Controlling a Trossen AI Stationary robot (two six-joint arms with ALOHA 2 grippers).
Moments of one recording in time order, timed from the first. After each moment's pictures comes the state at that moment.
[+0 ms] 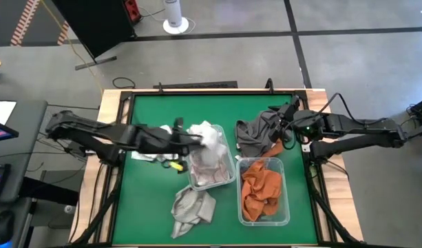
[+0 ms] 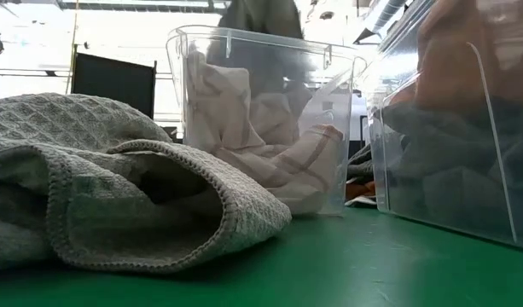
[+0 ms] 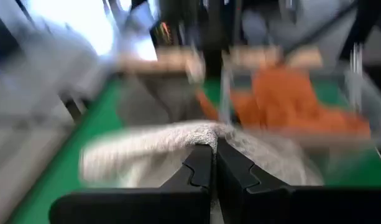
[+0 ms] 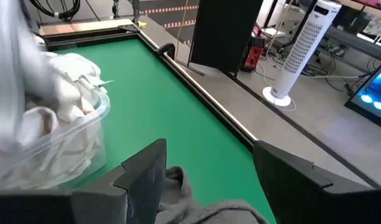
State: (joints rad) left arm -0.21 1.29 1.21 -0.29 -0.36 -0.06; right arm -0.02 0.76 0.80 -0.50 0.63 0.13
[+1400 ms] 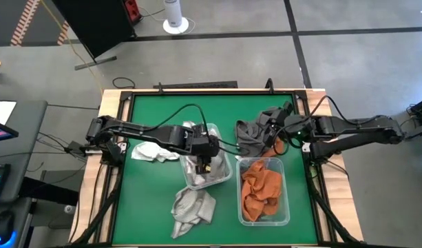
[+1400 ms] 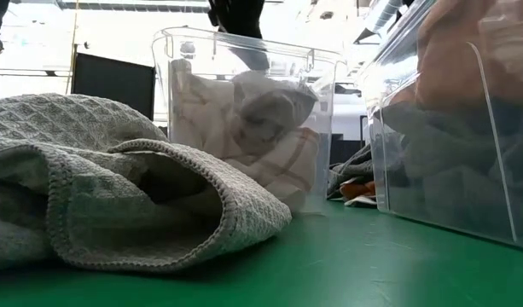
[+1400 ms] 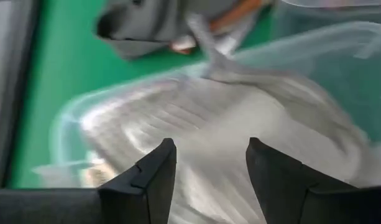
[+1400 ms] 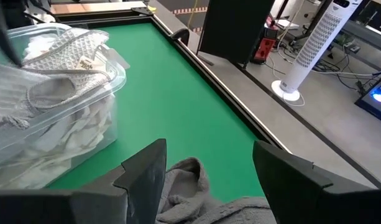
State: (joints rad) left arm -0.13 1.80 1.70 -0.93 -0.34 -0.10; right arm 0.03 0.85 0.80 -0.48 0.63 0.15
